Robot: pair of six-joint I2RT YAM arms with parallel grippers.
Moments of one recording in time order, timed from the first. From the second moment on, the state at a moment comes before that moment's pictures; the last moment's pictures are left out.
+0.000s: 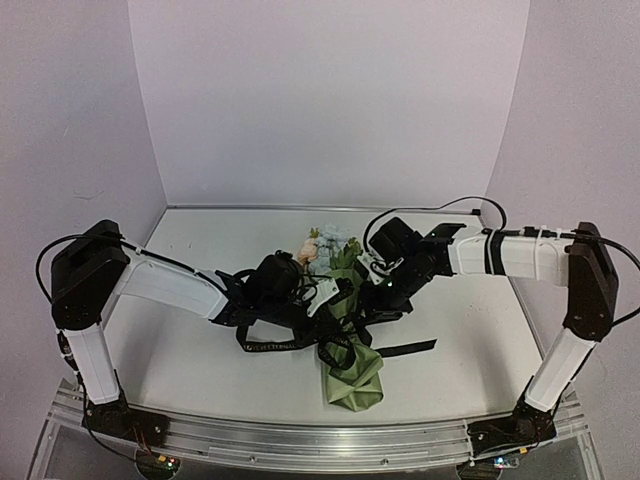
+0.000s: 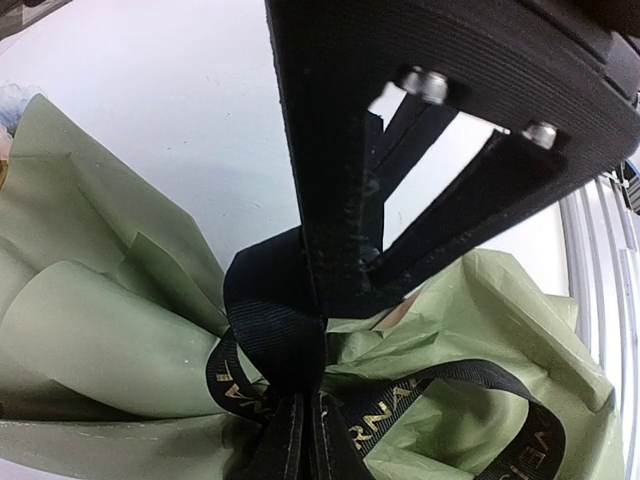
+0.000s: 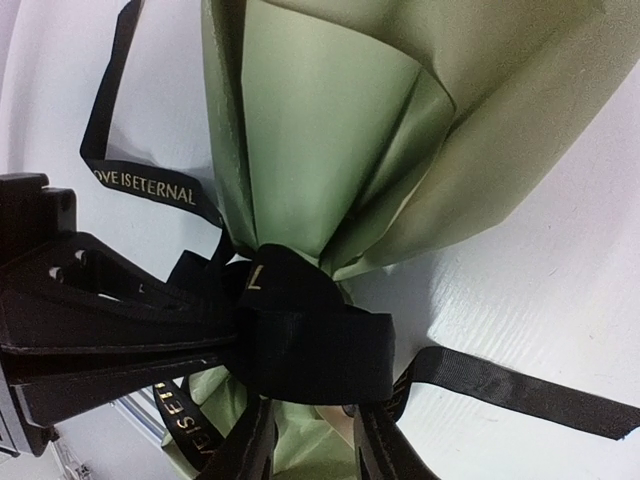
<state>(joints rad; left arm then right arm) -1.01 1.84 1.03 0.18 0.34 0.12 0.80 1.73 1.25 -0.69 -0.29 0.51</state>
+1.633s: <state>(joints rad) -1.01 1.85 1.05 0.15 0.34 0.13 0.78 1.74 1.20 -0.59 -0.32 0.60</state>
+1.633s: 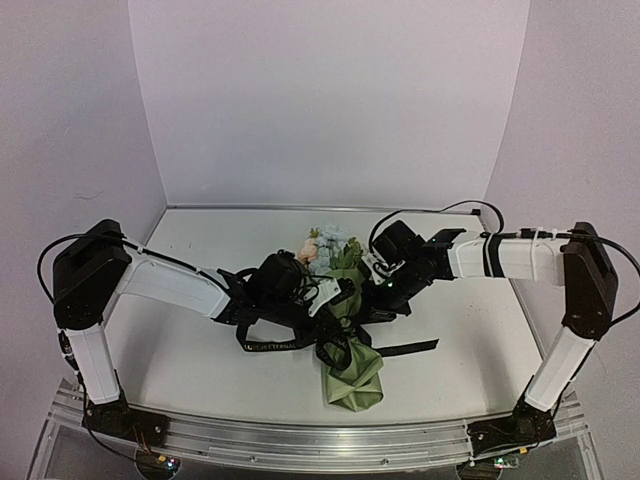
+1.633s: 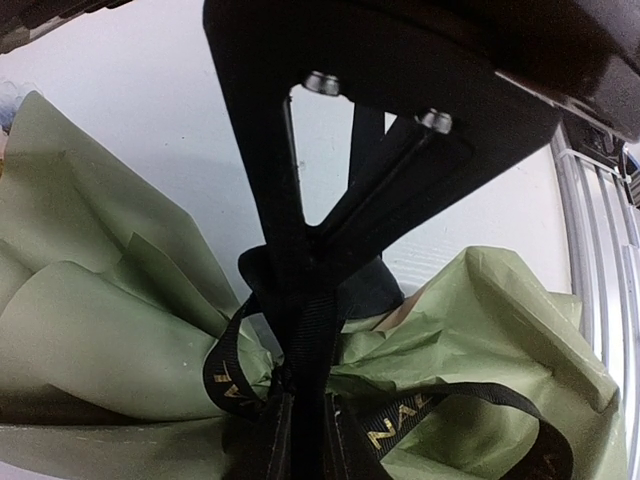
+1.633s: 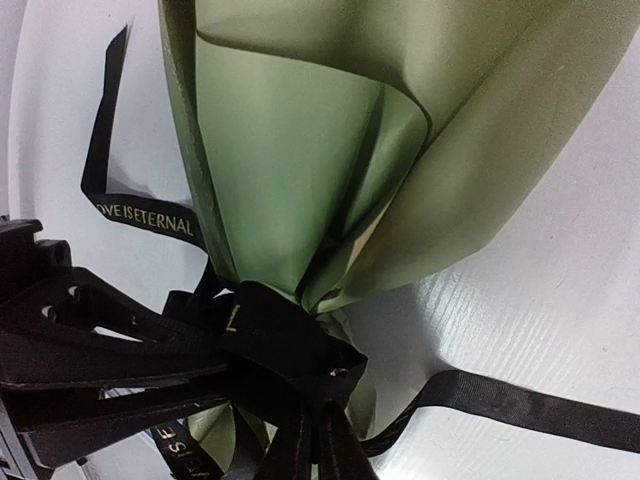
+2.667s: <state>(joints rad) -1.01 1.83 1.11 0.14 0.22 0.10 0.78 1.74 1.20 -0.57 -0.34 0.60</state>
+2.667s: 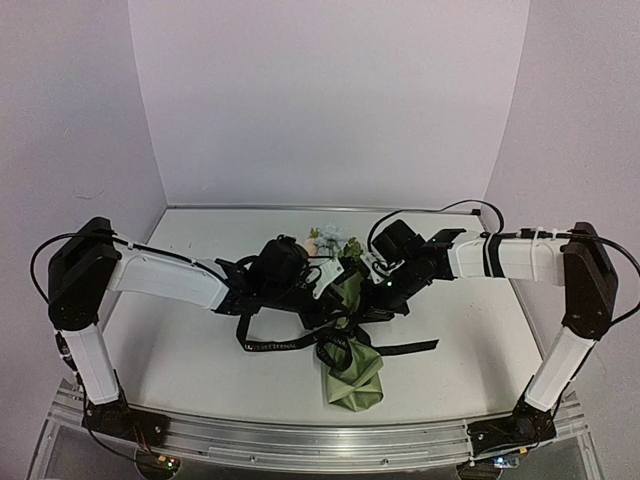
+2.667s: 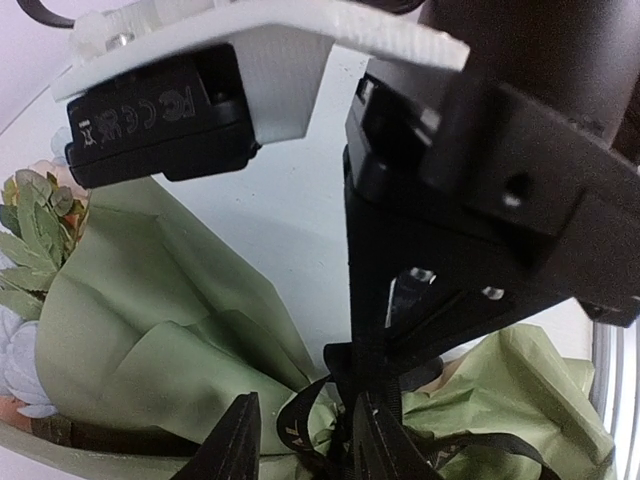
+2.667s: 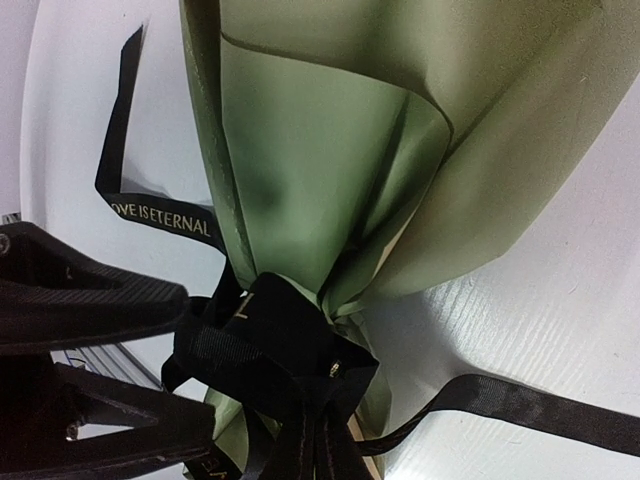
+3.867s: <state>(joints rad) -1.00 1.89 1.14 0.09 0.19 0.05 0.78 1.70 1.18 -0.59 -0.31 0.57</state>
